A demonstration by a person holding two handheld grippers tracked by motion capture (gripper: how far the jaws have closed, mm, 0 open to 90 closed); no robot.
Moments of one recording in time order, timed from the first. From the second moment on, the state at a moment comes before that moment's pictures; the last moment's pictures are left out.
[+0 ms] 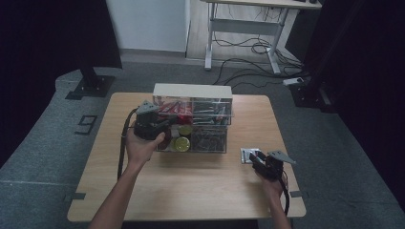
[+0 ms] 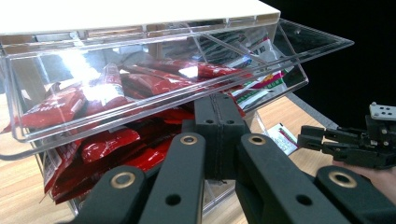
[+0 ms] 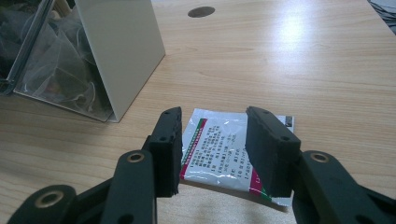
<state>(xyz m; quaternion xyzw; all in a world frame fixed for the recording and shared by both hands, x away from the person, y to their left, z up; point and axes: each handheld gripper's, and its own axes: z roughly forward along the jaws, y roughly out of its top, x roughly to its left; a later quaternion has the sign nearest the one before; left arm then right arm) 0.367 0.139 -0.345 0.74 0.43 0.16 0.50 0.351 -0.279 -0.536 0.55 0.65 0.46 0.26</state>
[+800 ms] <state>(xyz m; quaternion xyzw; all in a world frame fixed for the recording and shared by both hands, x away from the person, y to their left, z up) 0.365 0.141 -0.354 0.74 0.43 0.15 0.50 0.350 -0.278 -0.537 0.55 0.65 0.46 0.25</state>
